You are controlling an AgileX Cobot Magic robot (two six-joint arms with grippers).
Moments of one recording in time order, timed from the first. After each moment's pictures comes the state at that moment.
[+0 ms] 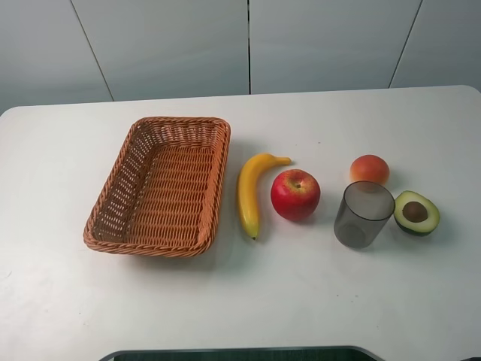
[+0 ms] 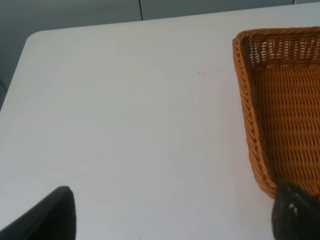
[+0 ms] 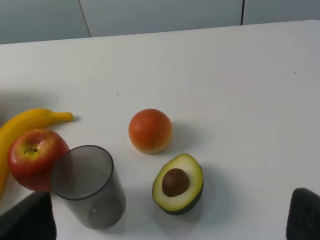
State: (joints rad) left arm -0.06 0.00 -0.52 0.08 1.09 -0.02; right arm 0.08 -0.01 -0.50 0.01 1.10 0.10
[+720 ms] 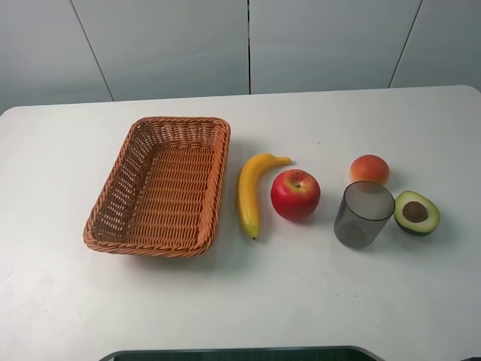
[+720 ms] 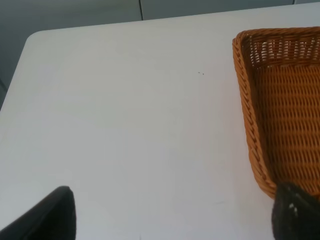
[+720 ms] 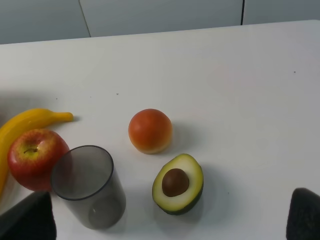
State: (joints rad) left arm -0.06 0.00 -0.52 0.08 1.09 -0.02; right arm 0.08 -0.01 -0.50 0.01 1.10 0.10
